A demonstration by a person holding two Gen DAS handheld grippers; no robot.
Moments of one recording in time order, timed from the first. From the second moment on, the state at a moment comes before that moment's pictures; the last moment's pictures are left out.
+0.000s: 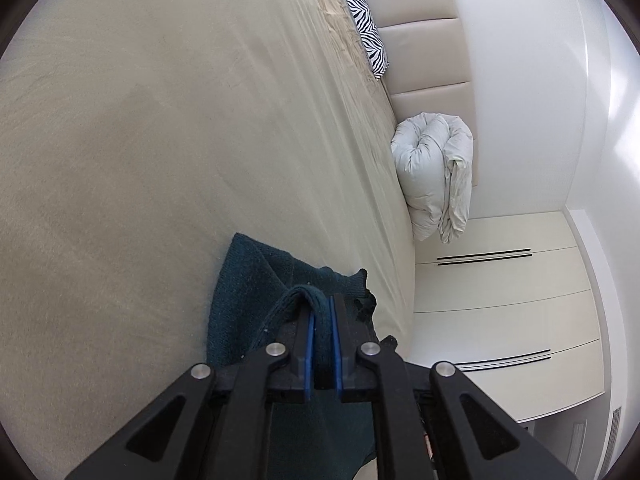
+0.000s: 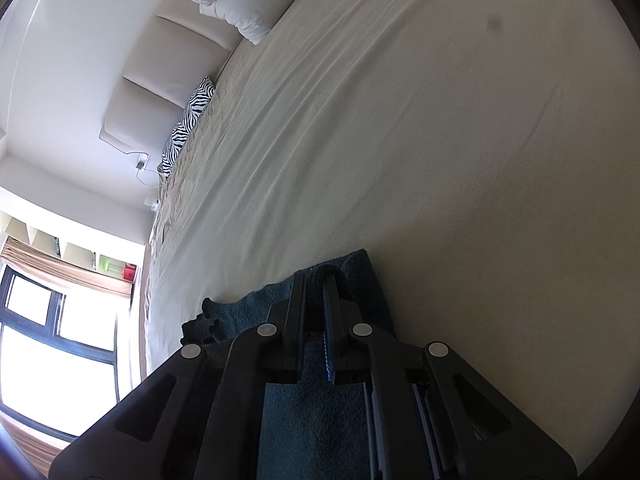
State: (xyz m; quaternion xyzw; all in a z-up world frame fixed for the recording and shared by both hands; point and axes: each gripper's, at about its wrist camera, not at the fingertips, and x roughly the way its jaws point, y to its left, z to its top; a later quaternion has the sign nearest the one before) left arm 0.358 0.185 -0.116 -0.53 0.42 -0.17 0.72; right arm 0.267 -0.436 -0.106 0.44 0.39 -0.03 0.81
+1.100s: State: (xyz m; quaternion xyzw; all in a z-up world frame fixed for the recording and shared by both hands) left arm 0.219 0.149 -0.103 -0.33 0.44 -0.14 0.83; right arm 0.138 -0.405 -0.101 0.25 0.47 0.00 0.85
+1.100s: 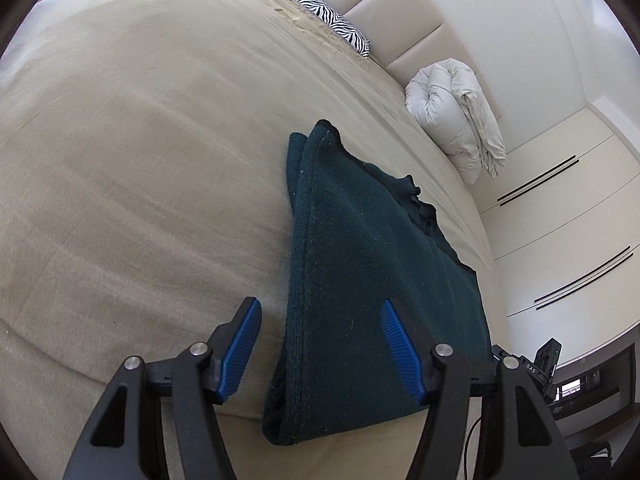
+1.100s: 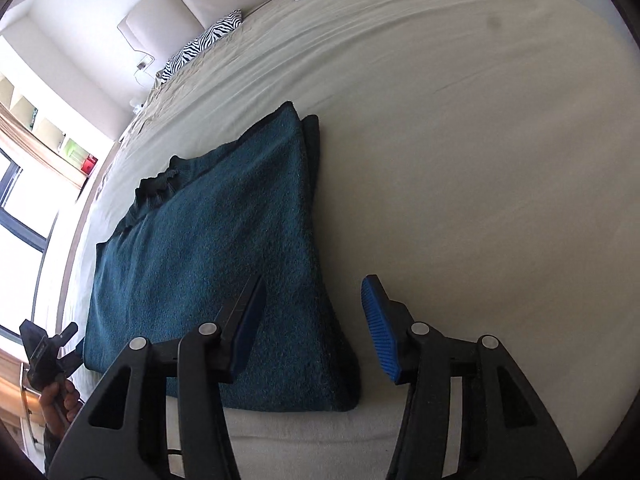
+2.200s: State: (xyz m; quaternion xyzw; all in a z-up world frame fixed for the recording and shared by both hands) left arm 0.198 0.121 -0.087 -0.19 0.43 -0.12 0.87; right arm 0.105 -0.407 -0.092 0.25 0.45 -0.01 0.86
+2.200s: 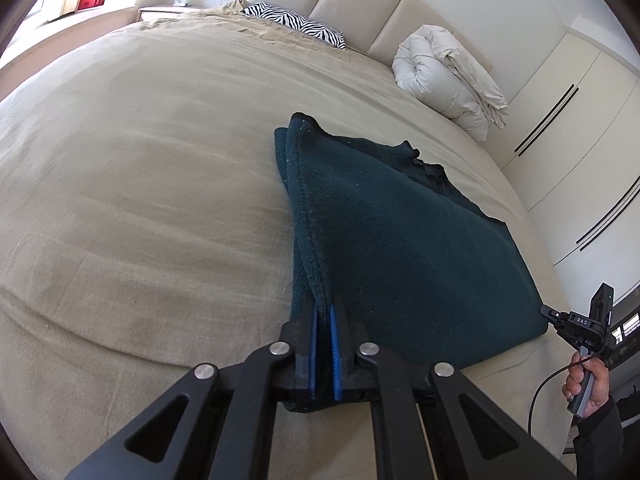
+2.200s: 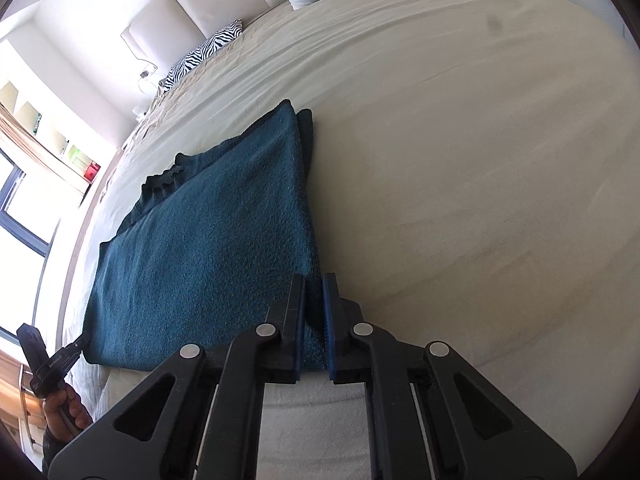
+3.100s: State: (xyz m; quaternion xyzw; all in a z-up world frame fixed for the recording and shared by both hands) left arm 0.196 0.125 -0.103 -0.20 0.45 -0.12 0.86; right arm 0.093 -0.418 -0.110 0.27 0.46 -0.01 0.84
